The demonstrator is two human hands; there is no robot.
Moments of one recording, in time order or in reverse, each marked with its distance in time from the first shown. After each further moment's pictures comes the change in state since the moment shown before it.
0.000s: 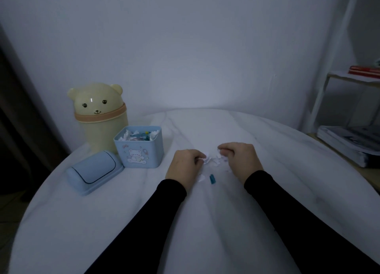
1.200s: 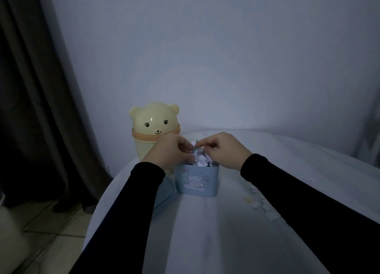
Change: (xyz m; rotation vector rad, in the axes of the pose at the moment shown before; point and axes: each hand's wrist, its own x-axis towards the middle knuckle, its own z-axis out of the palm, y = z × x) left_hand 0.062 -0.101 -0.172 -0.054 -0.124 -0.163; right_hand 0.072 -0.158 0.094 -0.020 -0.370 -0.295
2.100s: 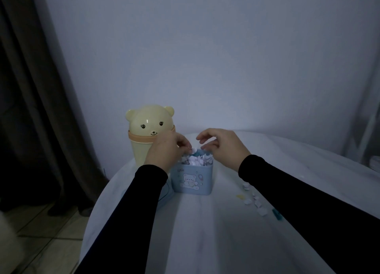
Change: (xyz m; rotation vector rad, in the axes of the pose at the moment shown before) left_hand -0.003 0.009 0.008 0.078 0.194 0.128; right_hand -0.012 0.007 -0.007 0.238 0.143 -0.054
